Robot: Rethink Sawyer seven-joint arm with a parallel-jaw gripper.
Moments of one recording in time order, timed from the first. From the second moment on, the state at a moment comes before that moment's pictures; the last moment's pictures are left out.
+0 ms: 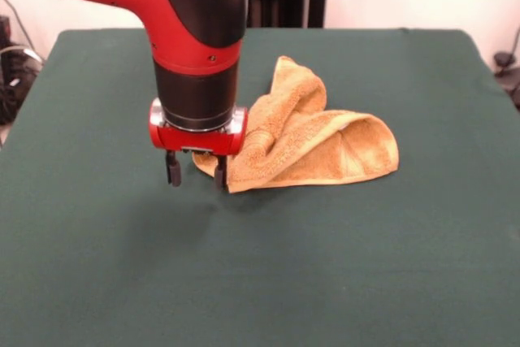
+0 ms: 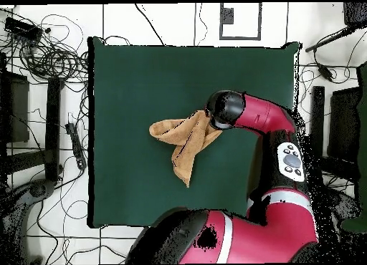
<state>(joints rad) -0.29 -0.30 -0.04 1.21 -0.05 0.67 1.57</state>
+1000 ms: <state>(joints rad) -0.29 -0.26 -0.04 1.21 -0.05 0.66 1.57</state>
